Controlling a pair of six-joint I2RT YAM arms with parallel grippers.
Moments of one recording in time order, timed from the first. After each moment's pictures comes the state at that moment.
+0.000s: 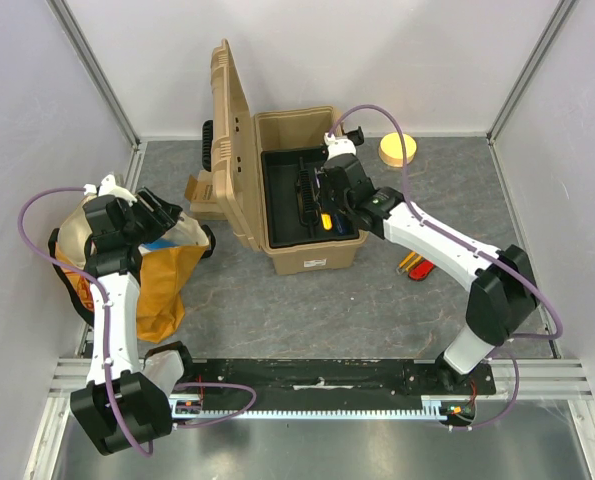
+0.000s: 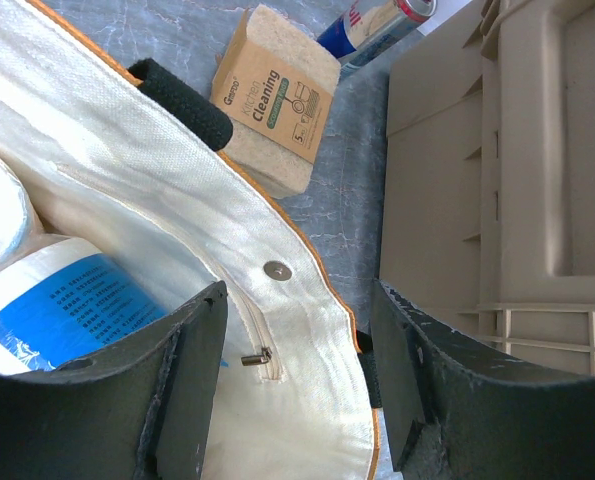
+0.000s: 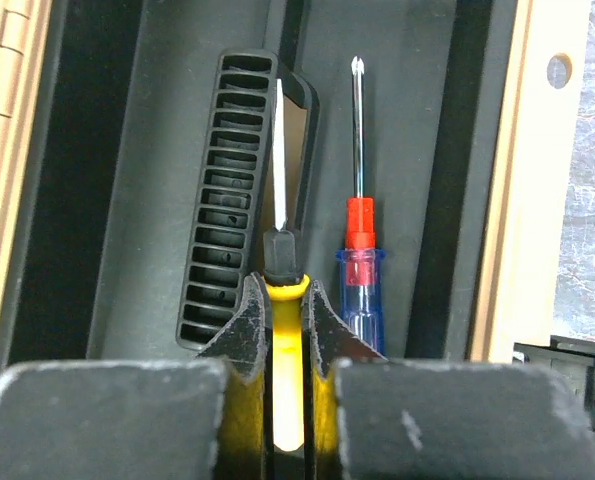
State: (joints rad) left arm 0.31 0.97 0.84 -0.34 0.34 -0.45; right arm 0.69 1.63 1.38 -0.33 0.27 0.35
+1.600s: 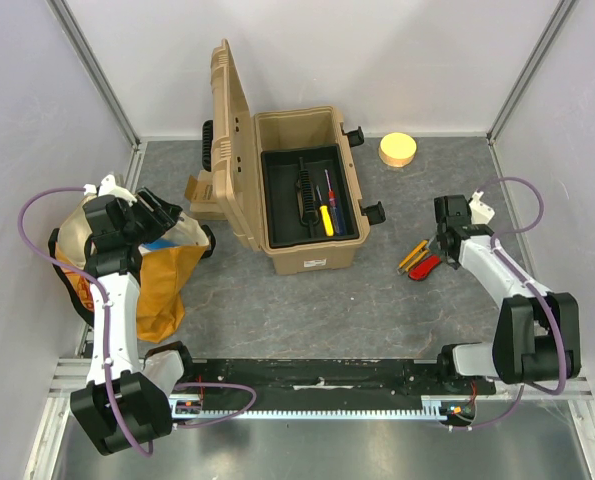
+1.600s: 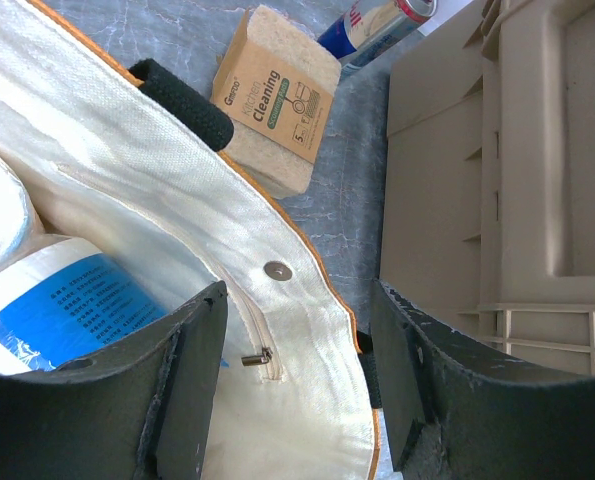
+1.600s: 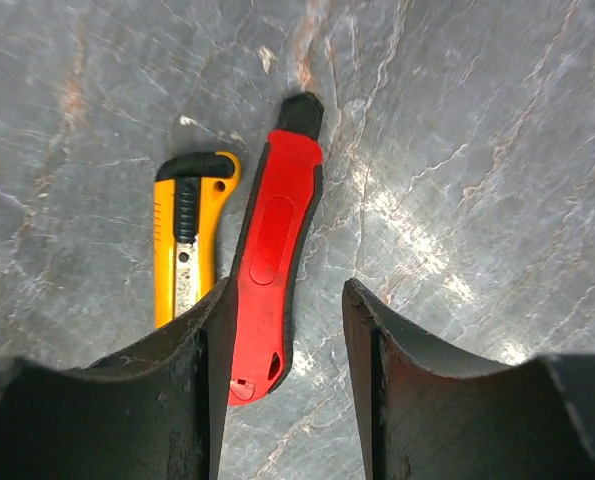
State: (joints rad) left arm 0.31 0.97 0.84 -0.34 0.34 -0.45; right arm 0.08 1.33 0.84 -0.56 0.44 0.69
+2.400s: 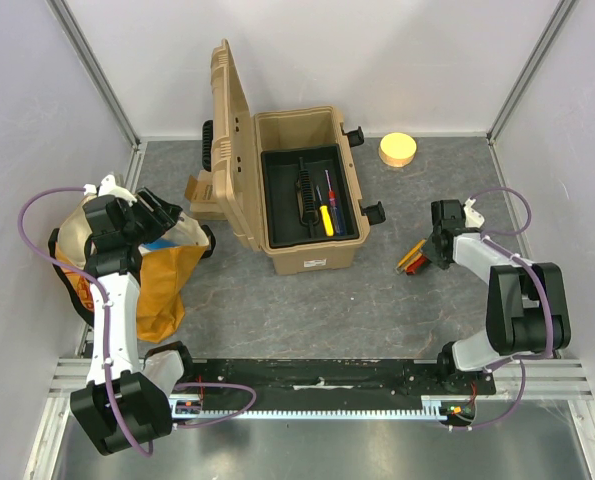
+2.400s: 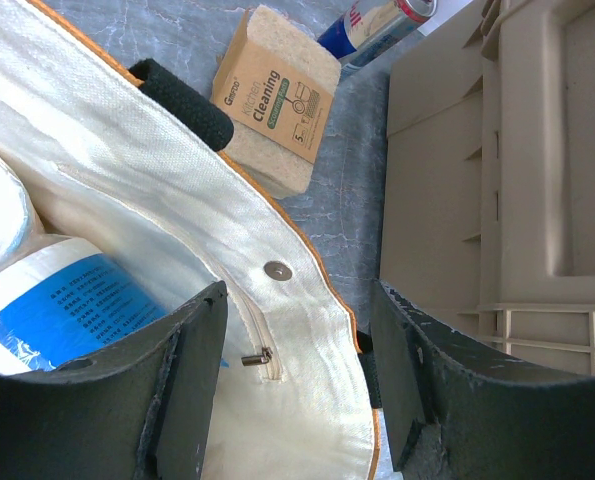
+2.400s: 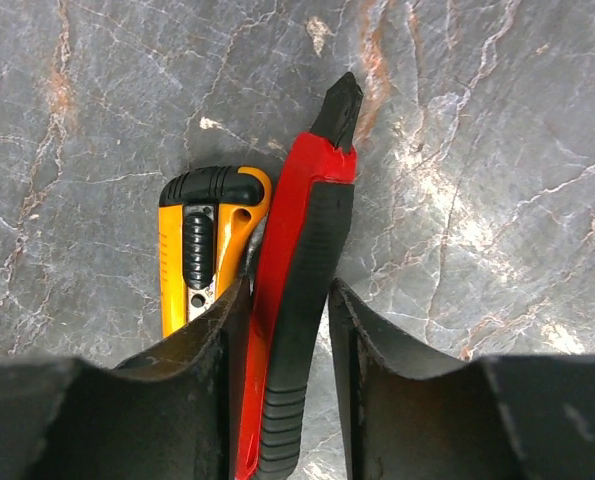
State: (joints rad) left arm 0.31 0.97 0.84 -0.34 0.34 -0.45; right arm 0.04 1.50 0.76 -0.34 0.31 0.72
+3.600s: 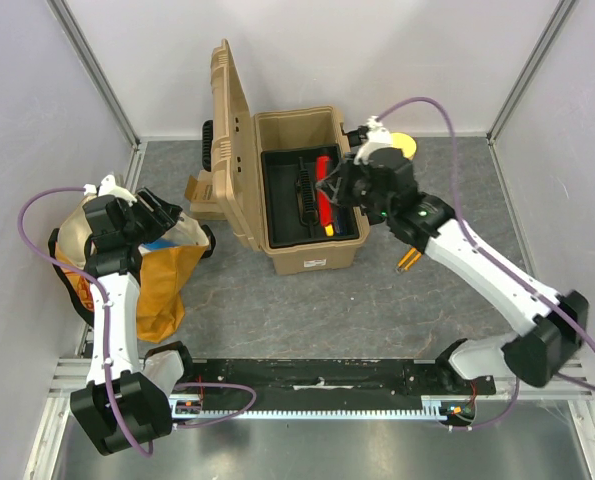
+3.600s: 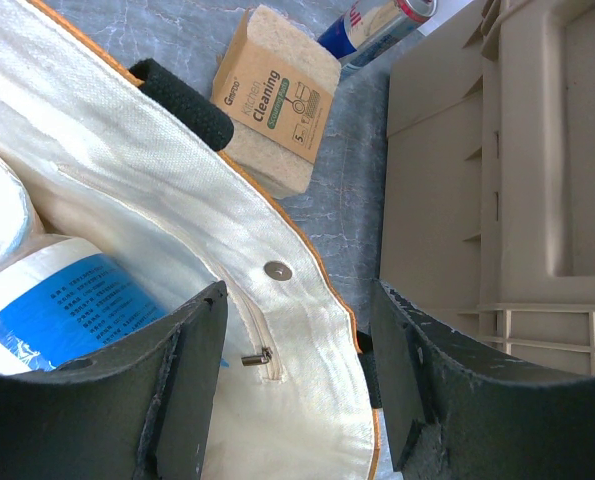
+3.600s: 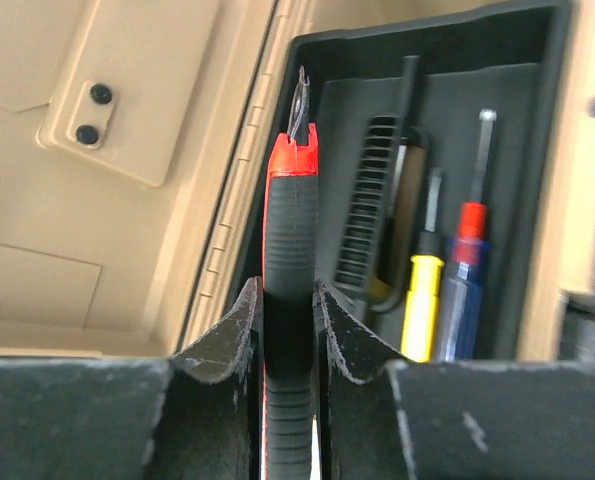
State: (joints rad) left arm 0.31 0.97 0.84 -0.34 0.34 -0.45; right arm 0.61 1.31 1.27 -0.27 0.03 0.55
